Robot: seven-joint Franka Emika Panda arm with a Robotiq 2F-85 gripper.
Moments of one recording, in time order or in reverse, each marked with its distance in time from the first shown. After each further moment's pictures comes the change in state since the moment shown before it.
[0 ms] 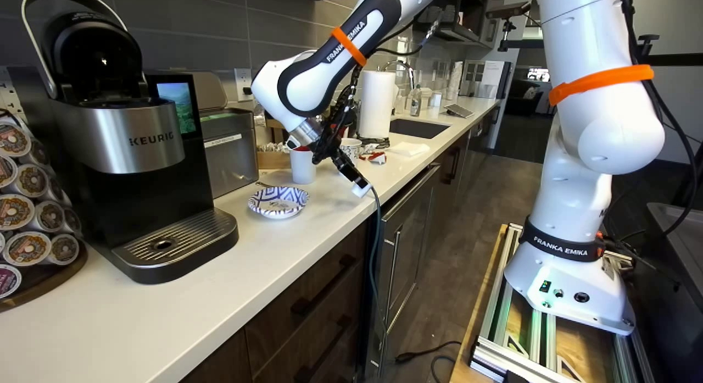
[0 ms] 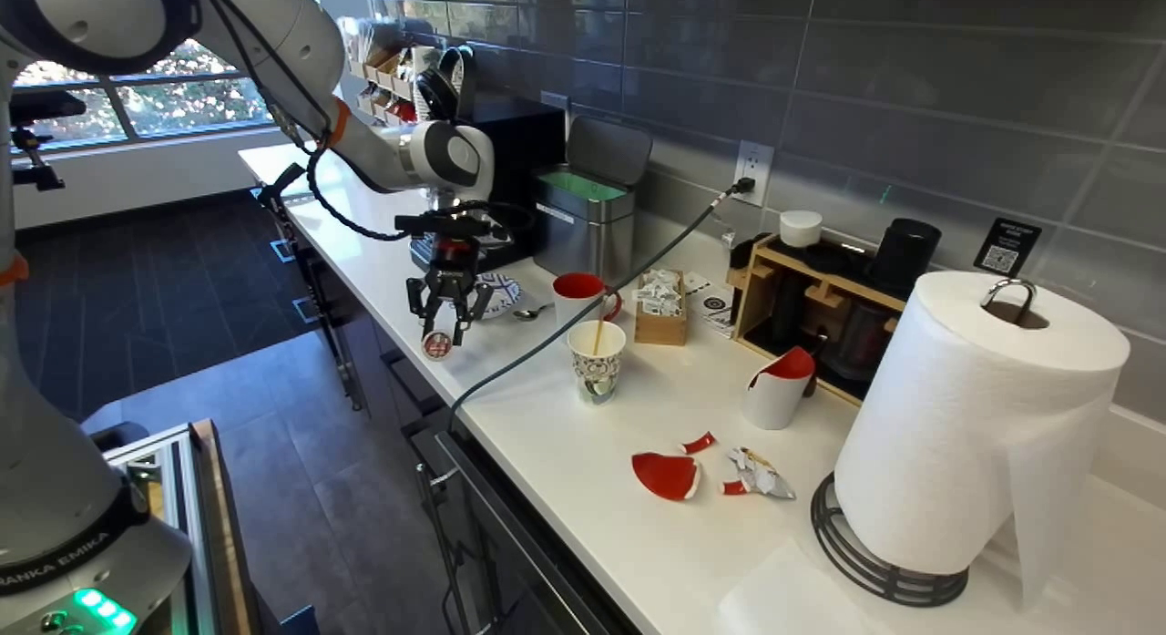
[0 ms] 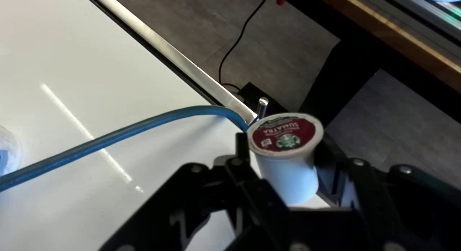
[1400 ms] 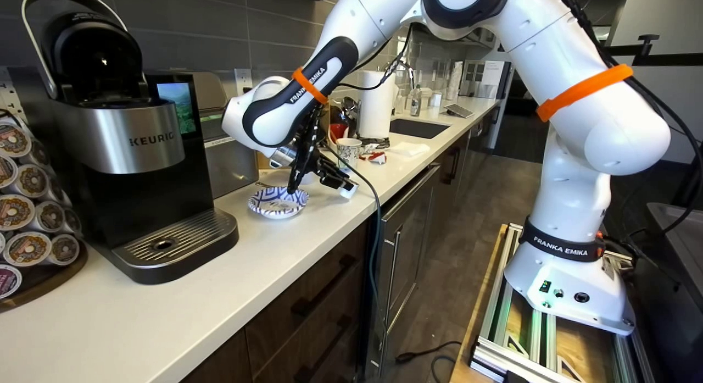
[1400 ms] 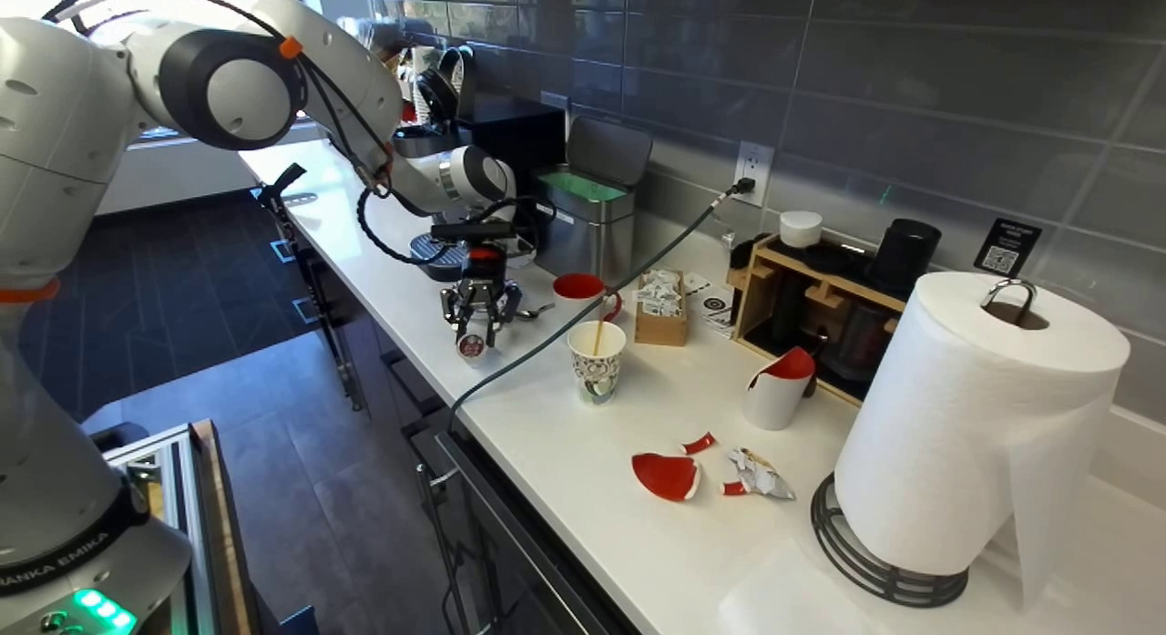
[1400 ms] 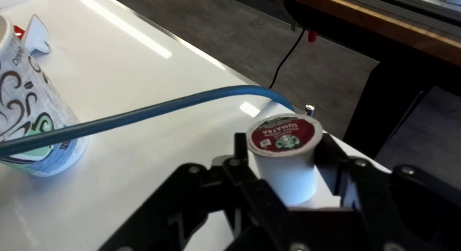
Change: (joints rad) arm 0.069 0.308 -0.020 0.348 -0.150 -0.238 0.083
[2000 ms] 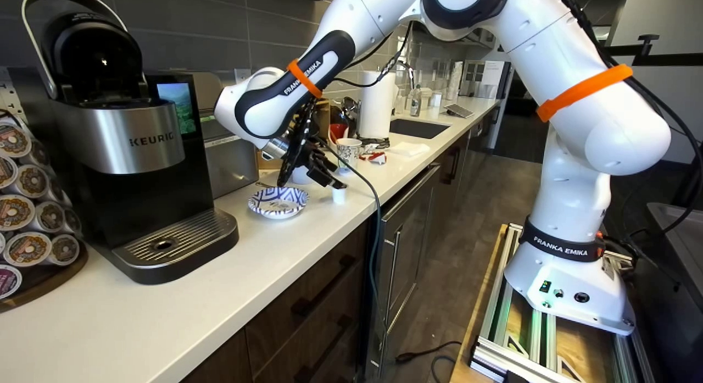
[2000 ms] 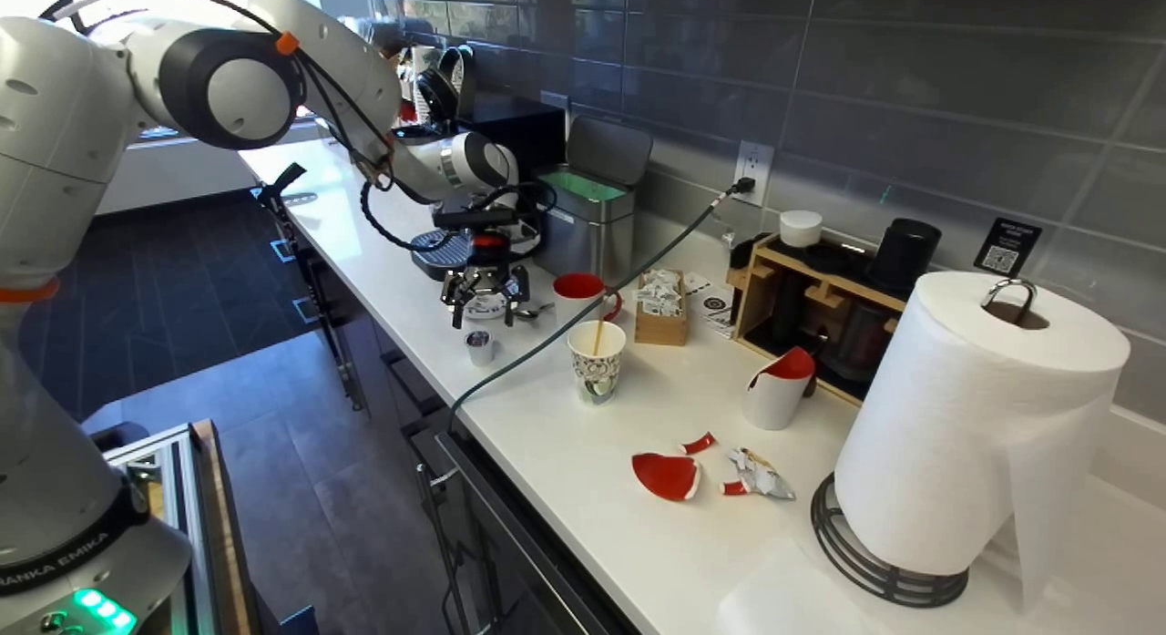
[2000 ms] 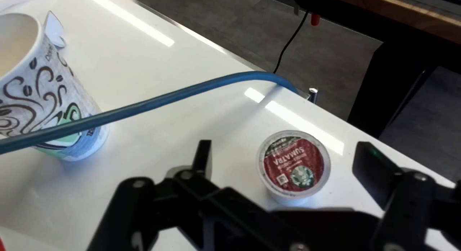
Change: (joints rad) arm 0.004 -0.002 0.004 0.055 0.007 0.000 0.017
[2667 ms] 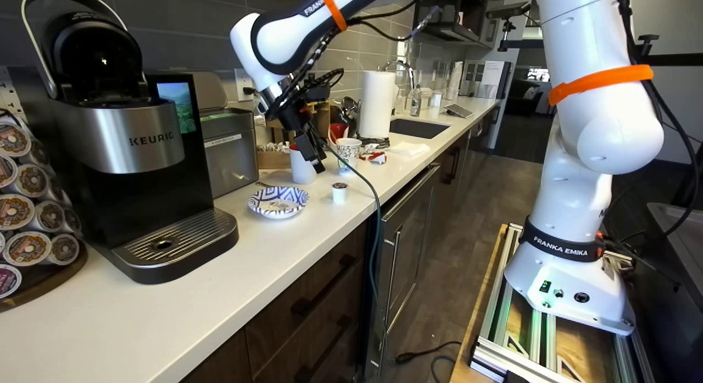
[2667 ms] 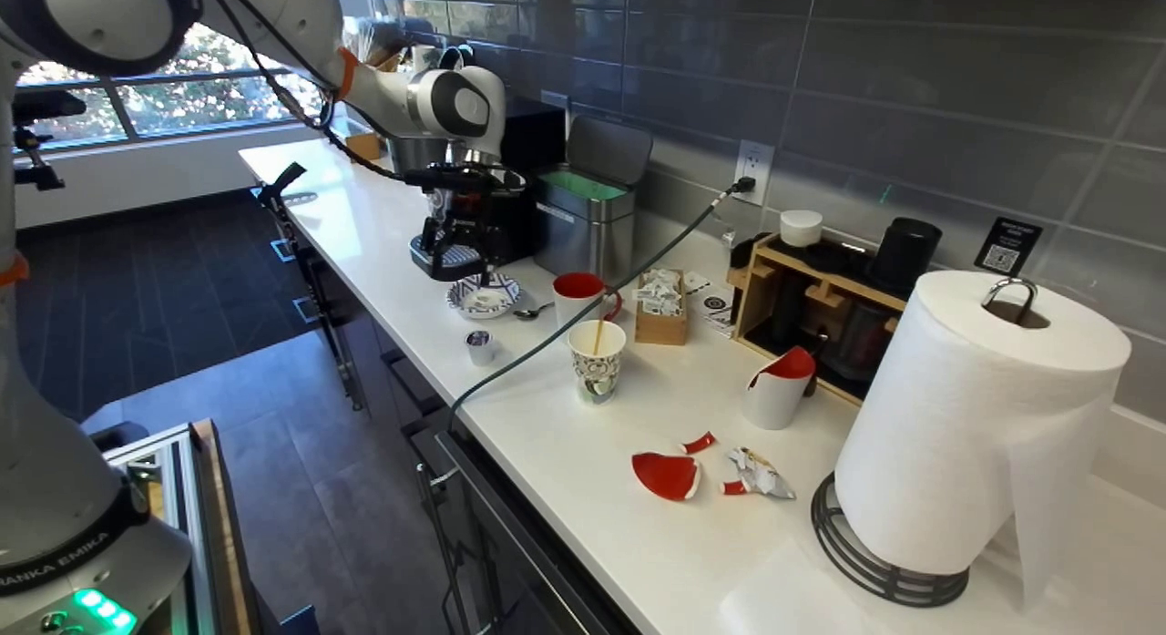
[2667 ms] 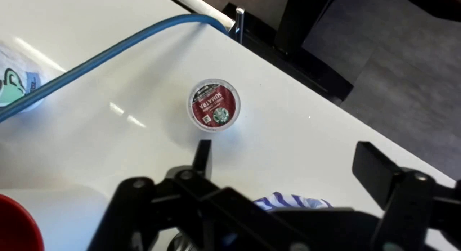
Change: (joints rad) arm -0.086 -0.317 0.047 -0.229 0.298 0.292 -0.020
